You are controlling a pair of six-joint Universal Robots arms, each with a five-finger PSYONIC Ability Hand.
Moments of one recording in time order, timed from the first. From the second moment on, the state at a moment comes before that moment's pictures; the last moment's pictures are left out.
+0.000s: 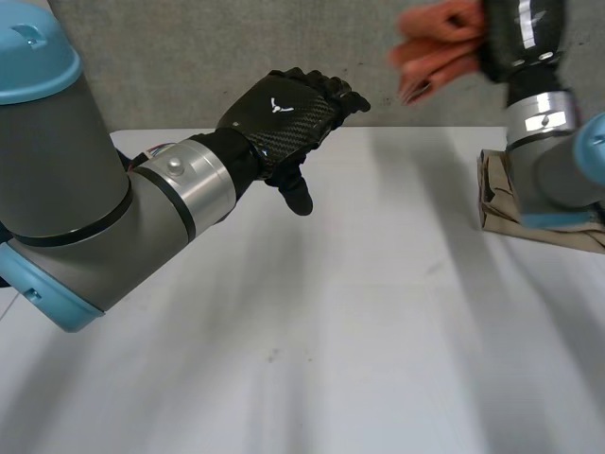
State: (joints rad) left arm 4.11 -1.91 -1.15 3.06 -1.23 3.47; right arm 1.81 -0.90 1.10 -0.87 1.42 2.88; left_hand 0.19 0.21 0.22 0.21 0.05; right_hand 1.00 1.14 1.15 1.20 0.89
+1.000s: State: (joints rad) left arm 4.07 -1.89 -1.20 3.06 -1.24 3.45; right arm 1.19 -0.99 1.32 -0.51 1.08 2.92; left_hand 0.19 0.21 0.22 0.21 0.05; right_hand 0.24 0.21 0.21 0.22 0.05
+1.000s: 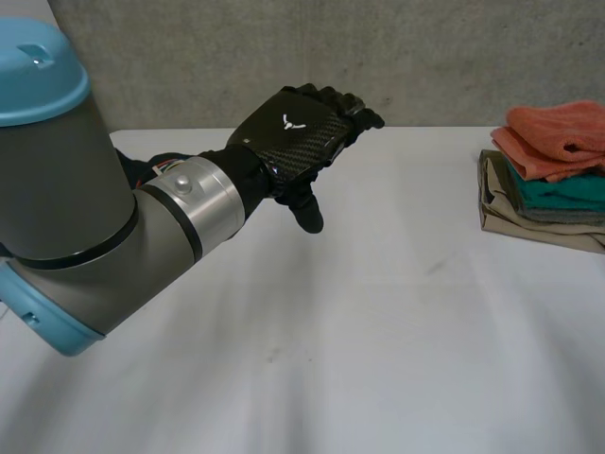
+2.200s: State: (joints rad) left arm 4.78 -2.71 -0.71 3.41 -1.37 3.93; right arm 1.80 -1.24 1.88 -0.58 1.28 2.51; left_hand 0.95 1.16 1.10 0.44 0.84; right_hand 0.24 0.21 0.21 0.22 0.05
